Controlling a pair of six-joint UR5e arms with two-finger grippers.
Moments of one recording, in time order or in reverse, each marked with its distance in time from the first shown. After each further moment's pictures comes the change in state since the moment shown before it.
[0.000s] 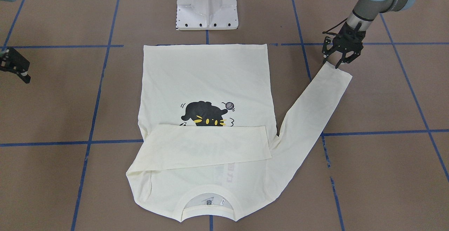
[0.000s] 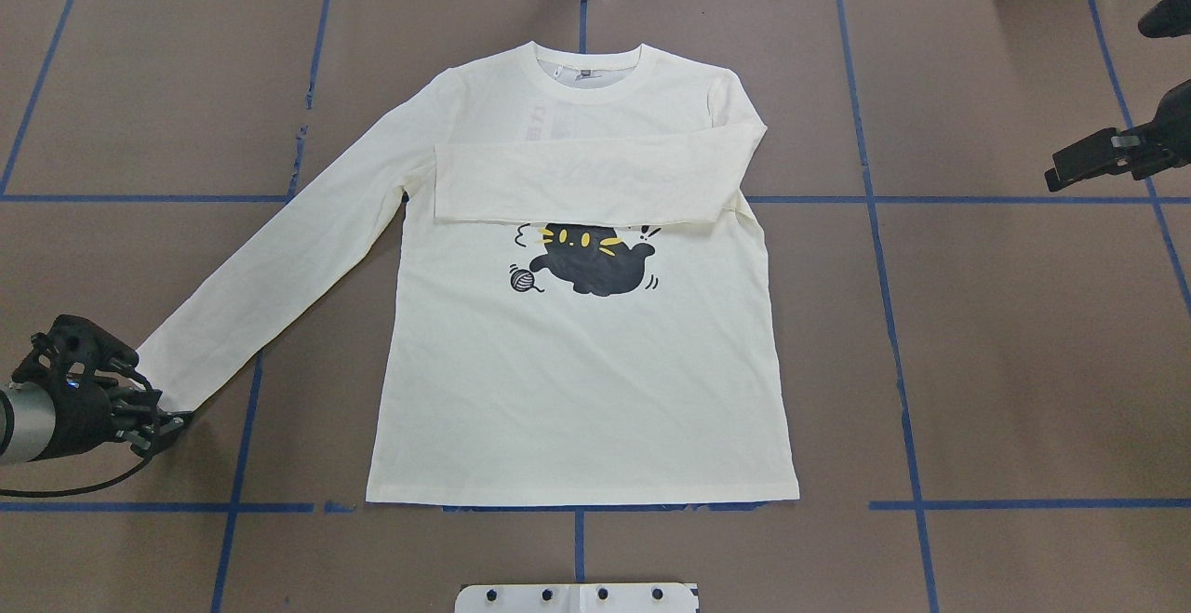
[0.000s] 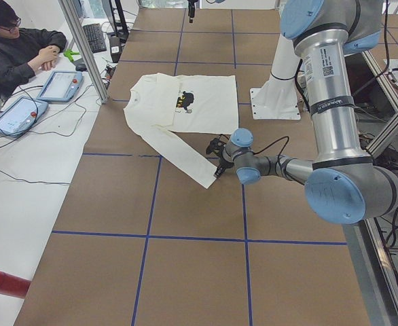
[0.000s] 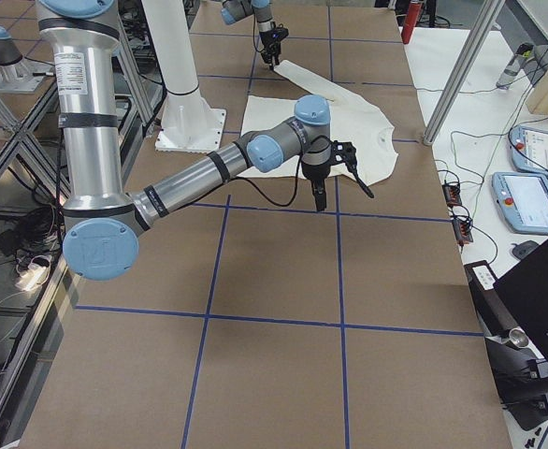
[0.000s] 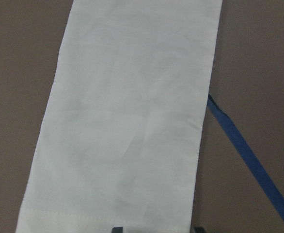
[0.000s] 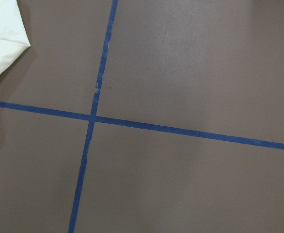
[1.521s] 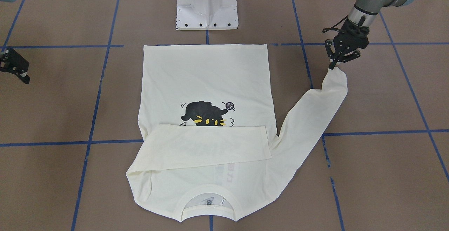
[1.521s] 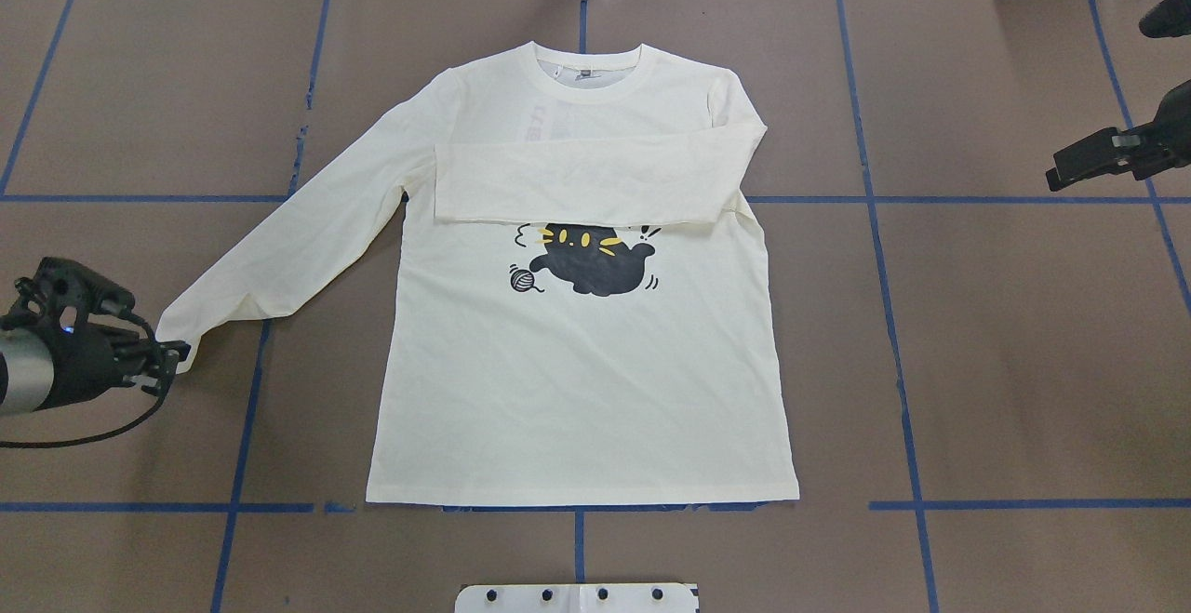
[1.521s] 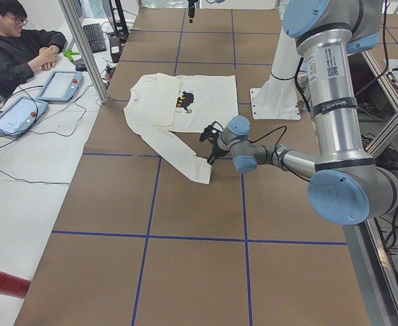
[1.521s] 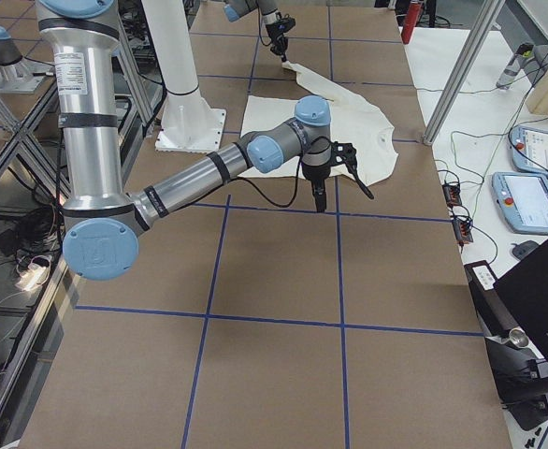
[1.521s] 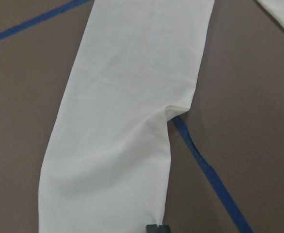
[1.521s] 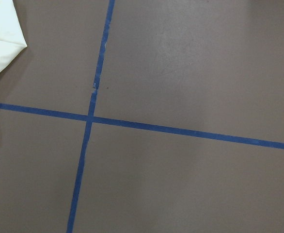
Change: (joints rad) left arm -0.123 -0.078 -0.113 0.140 0.018 0.018; right arm 0.001 0.000 -0.004 0.000 -0.003 0.004
